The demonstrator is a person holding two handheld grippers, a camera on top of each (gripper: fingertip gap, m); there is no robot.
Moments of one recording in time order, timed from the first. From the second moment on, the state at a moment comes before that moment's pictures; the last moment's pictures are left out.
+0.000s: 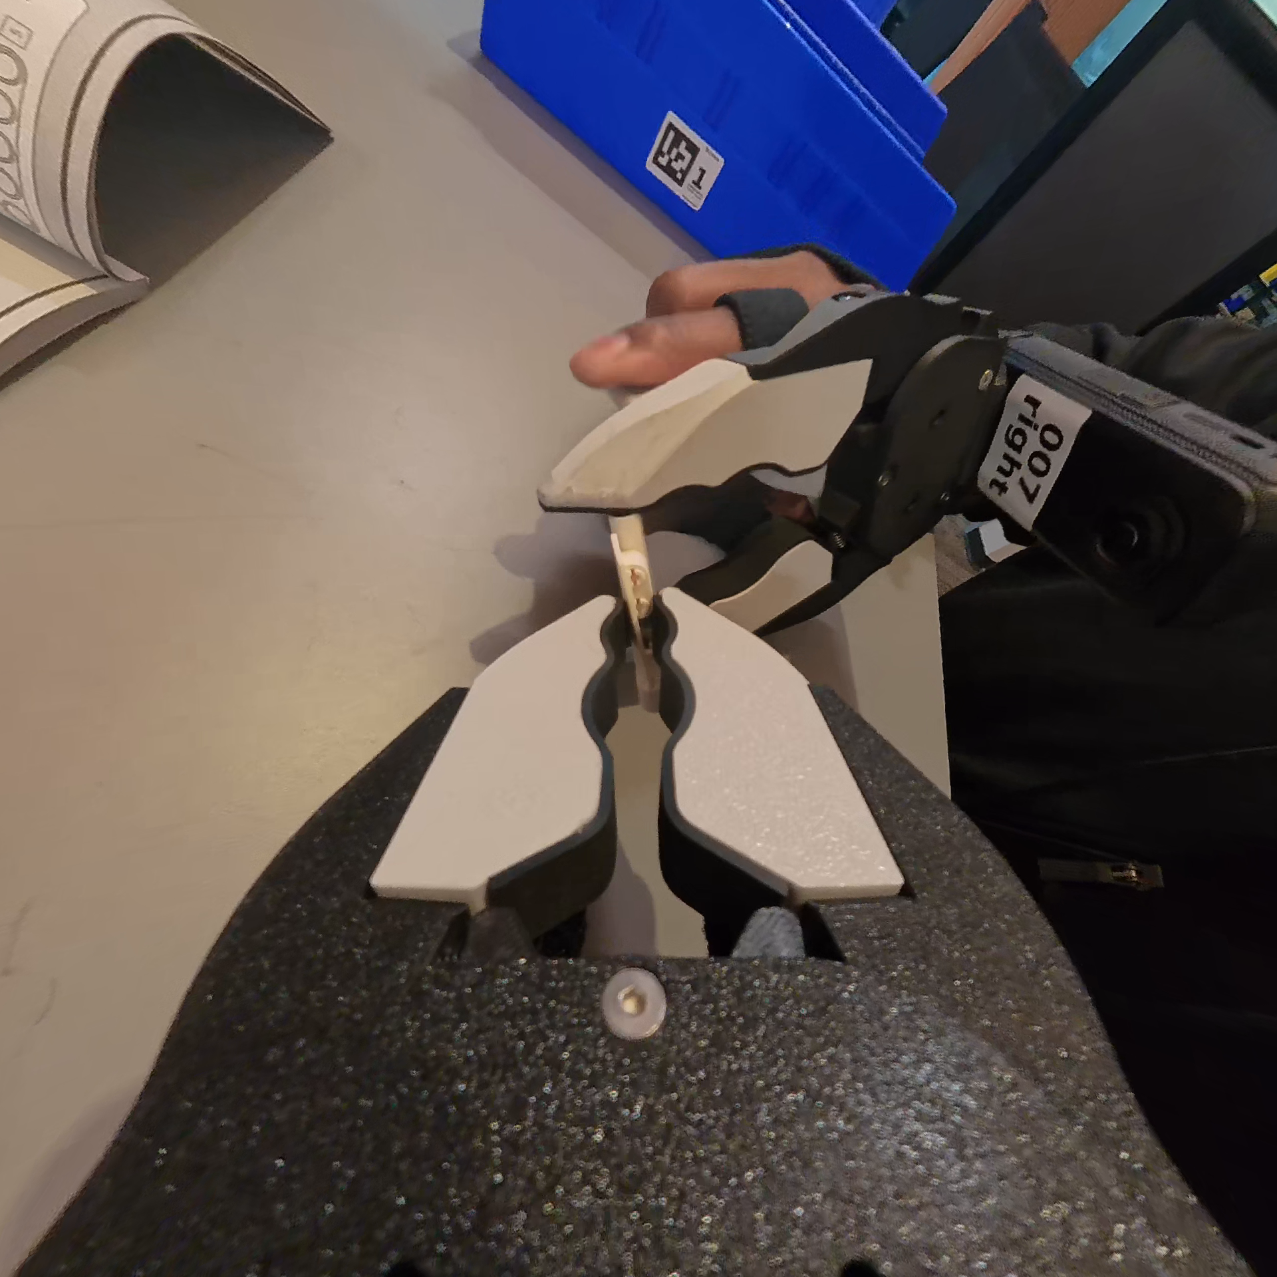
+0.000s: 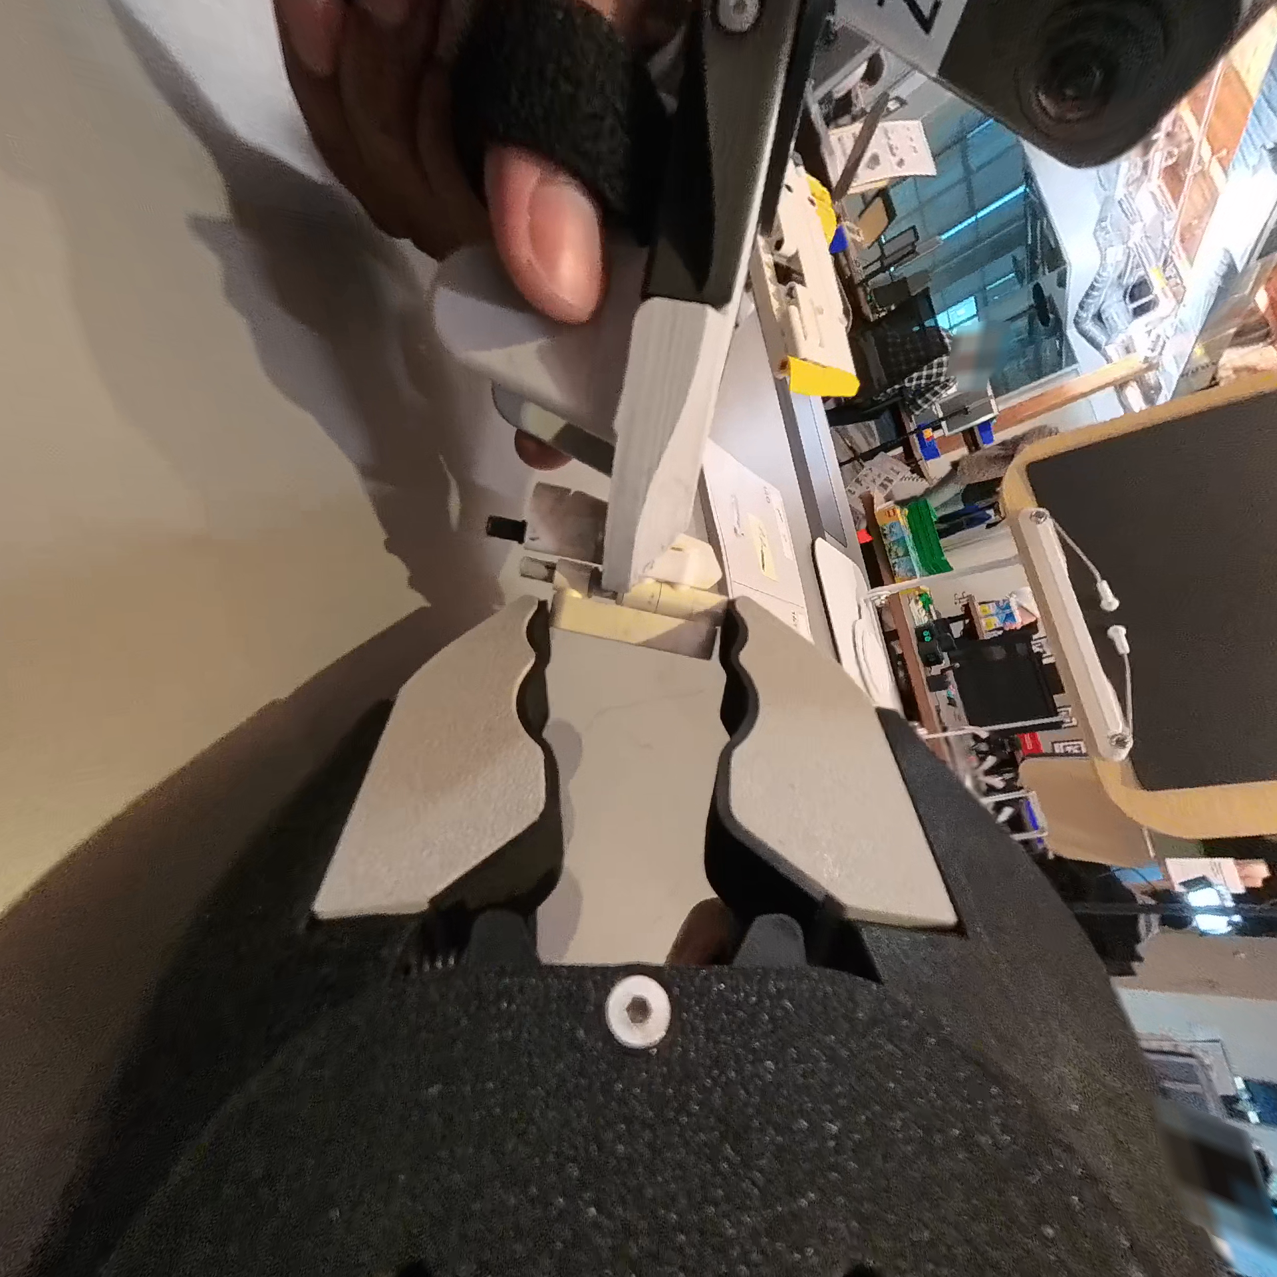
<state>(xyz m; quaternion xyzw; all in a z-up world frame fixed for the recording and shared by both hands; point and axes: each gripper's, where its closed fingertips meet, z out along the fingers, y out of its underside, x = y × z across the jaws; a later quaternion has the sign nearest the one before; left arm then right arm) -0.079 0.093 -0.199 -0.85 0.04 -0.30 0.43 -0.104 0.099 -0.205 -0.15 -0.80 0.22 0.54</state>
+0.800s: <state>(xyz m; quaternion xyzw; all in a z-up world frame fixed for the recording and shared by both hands) -0.082 0.100 -0.203 -0.83 0.01 -0.34 0.44 -0.101 0.106 -0.209 -0.14 -0.81 0.21 0.54</state>
